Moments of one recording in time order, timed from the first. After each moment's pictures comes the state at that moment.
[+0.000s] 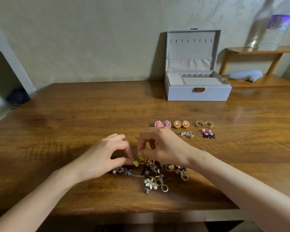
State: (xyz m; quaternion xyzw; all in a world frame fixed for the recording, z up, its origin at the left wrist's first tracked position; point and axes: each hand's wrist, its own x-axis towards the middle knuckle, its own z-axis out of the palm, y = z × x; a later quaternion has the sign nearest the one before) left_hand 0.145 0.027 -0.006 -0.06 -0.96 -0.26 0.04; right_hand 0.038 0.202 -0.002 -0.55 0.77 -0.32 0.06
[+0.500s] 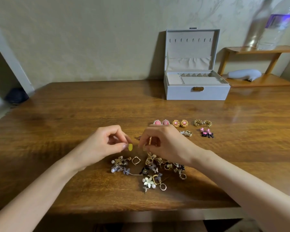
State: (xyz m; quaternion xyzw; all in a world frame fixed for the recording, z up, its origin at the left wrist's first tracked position) left_hand 0.137 0.026 0.006 0.03 -0.88 -0.47 0.05; right_hand 0.034 0.213 -0.002 -0.55 0.77 -0.32 0.01
